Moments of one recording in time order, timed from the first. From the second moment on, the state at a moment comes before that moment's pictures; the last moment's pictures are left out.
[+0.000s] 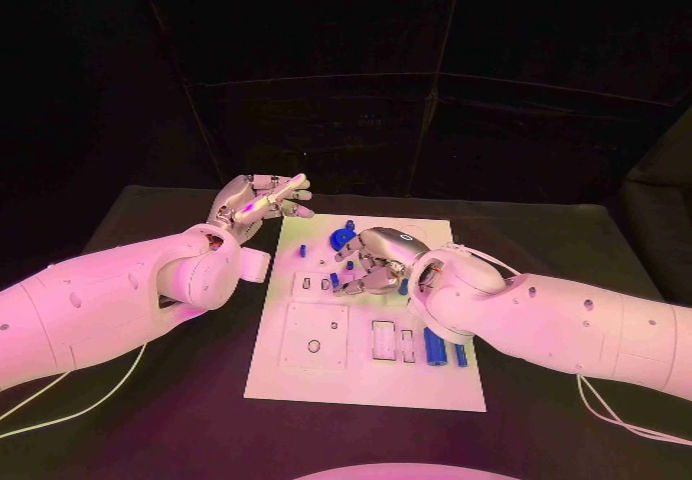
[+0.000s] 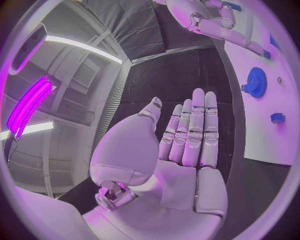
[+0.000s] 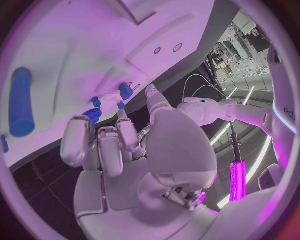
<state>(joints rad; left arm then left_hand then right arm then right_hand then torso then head) 1.20 -0.82 -0.05 1.43 -0.06 -0.31 0.50 1.26 0.04 0.08 0.11 0.05 1.01 0.20 0.09 0.07 1.12 0.14 0.15 0.08 1.25 0.08 0.24 0.21 0.18 0.98 0.20 0.41 0.16 1.13 -0.60 -0.04 1.51 -1.43 -0.39 -0.17 1.25 -0.13 0.01 0.10 0.16 0.86 0.18 0.07 0.07 1.36 0.09 1.32 1.27 1.47 0.00 1.52 1.31 0.09 1.38 0.11 1.40 1.14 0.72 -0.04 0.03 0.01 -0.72</state>
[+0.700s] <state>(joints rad) 1.25 -0.83 -0.05 1.45 -0.60 -0.09 -0.15 1.16 0.05 -0.06 0.24 0.06 1.09 0.07 0.30 0.21 1.32 0.00 0.84 0.75 1.47 -0.06 1.55 1.31 0.10 1.38 0.04 1.29 1.04 1.26 -0.87 -0.03 1.57 -0.92 -0.45 0.05 1.31 -0.07 -0.02 0.12 0.18 0.90 0.16 0.11 0.07 1.38 0.08 1.34 1.28 1.47 0.00 1.48 1.31 0.09 1.34 0.11 1.34 1.03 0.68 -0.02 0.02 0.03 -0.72</state>
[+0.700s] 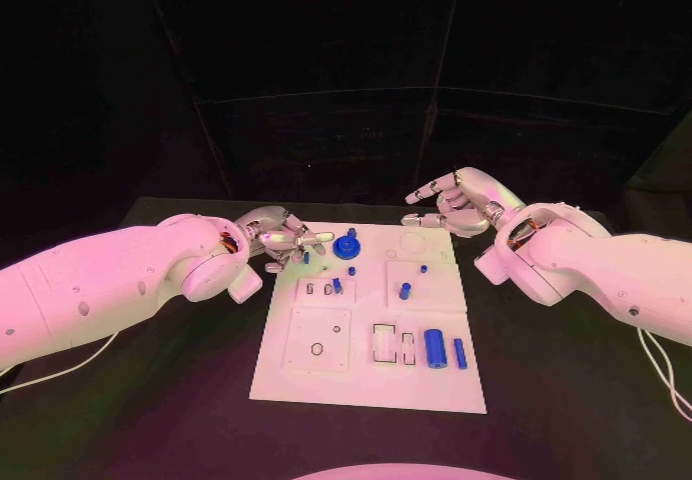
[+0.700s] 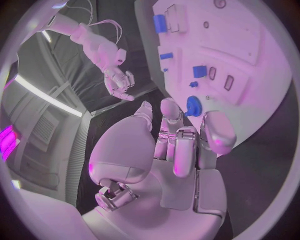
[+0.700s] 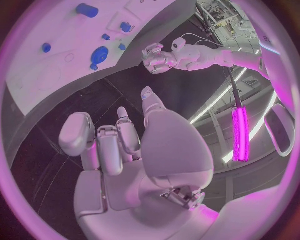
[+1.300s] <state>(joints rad) 1.30 -0.66 -0.06 1.33 -0.93 0.13 -0.47 1.12 0.09 -0.20 0.29 0.05 0.97 0.05 0.56 0.43 1.27 -0.02 1.05 0.95 1.47 -0.08 1.57 1.31 0.08 1.45 0.02 1.38 1.20 1.27 -0.87 -0.03 1.54 -0.83 -0.46 0.05 1.31 -0.06 -0.02 0.12 0.19 0.90 0.16 0.12 0.07 1.37 0.08 1.33 1.27 1.47 0.00 1.47 1.31 0.09 1.33 0.10 1.33 1.00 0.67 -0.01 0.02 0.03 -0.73</state>
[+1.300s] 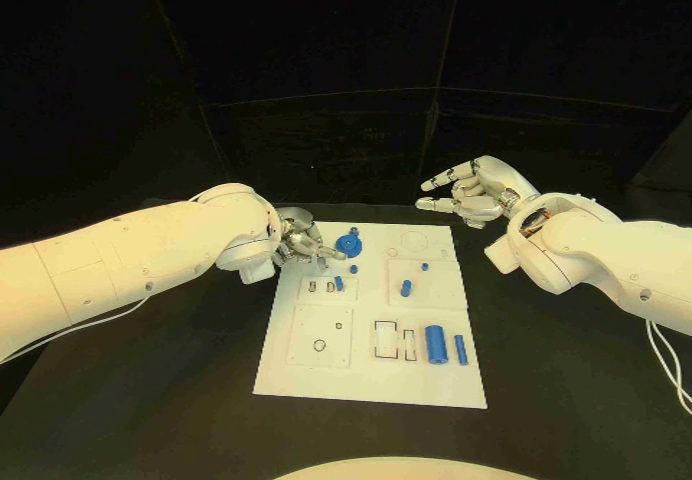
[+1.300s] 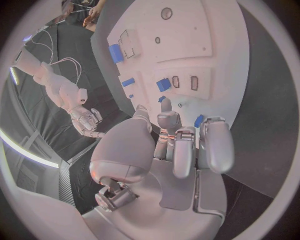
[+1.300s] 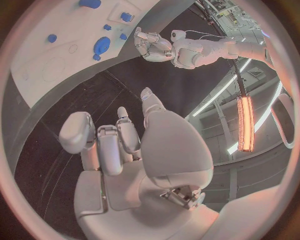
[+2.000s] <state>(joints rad) 1.31 -0.56 -0.09 1.23 -0.98 0.22 -0.52 1.12 0.09 -0.21 0.28 0.05 0.96 0.05 0.58 0.47 1.27 -0.02 1.06 0.96 1.47 -0.07 1.57 1.31 0.08 1.45 0.02 1.38 1.22 1.27 -0.85 -0.03 1.53 -0.82 -0.46 0.01 1.31 -0.05 -0.03 0.12 0.20 0.90 0.16 0.12 0.07 1.37 0.08 1.32 1.27 1.47 0.00 1.47 1.31 0.09 1.32 0.10 1.32 0.99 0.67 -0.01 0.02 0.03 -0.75</state>
